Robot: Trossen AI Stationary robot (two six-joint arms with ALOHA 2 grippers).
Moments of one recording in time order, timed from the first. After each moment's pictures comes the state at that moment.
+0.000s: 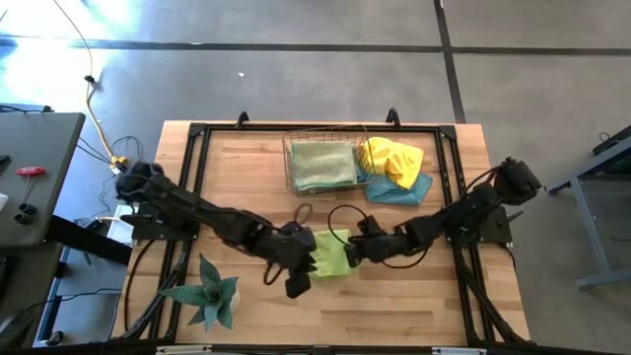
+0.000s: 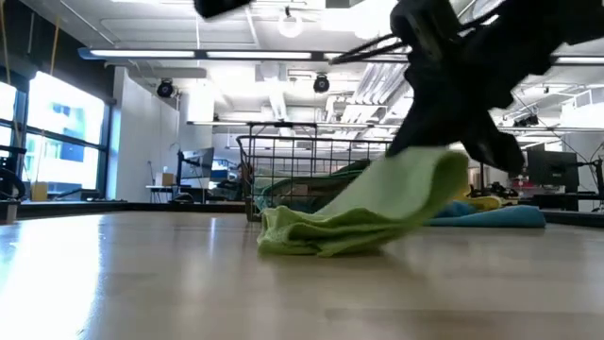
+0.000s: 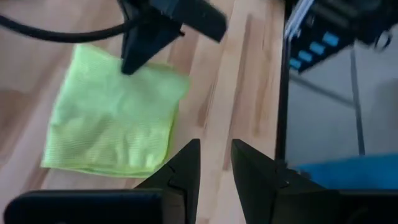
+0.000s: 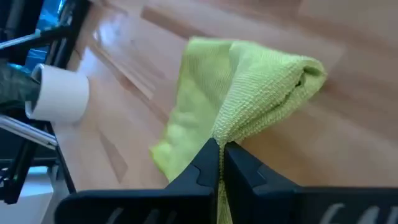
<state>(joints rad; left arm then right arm) -0.30 1.67 1.43 -0.57 -0.15 -0.70 0.40 1.57 0.75 0.04 0.36 1.35</state>
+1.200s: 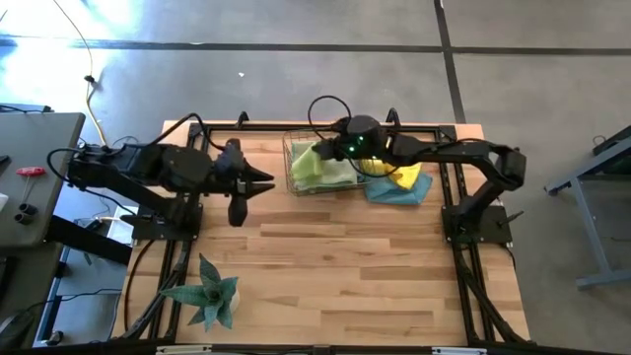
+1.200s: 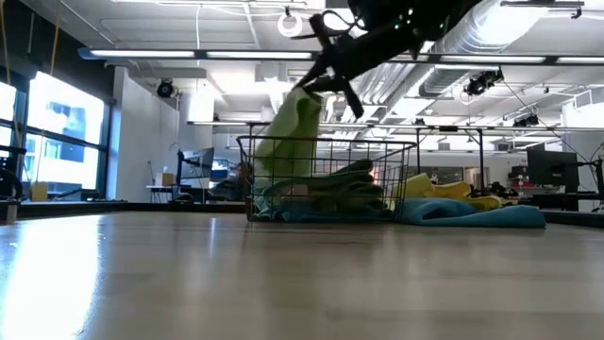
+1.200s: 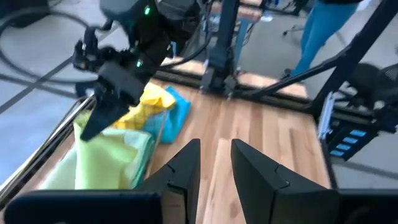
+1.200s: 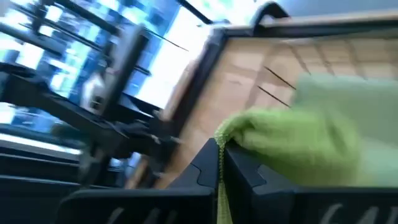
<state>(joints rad) -0.11 1.12 1.42 -0.74 -0.37 -0.30 -0.34 1.62 1.17 0.09 -0.09 0.92</state>
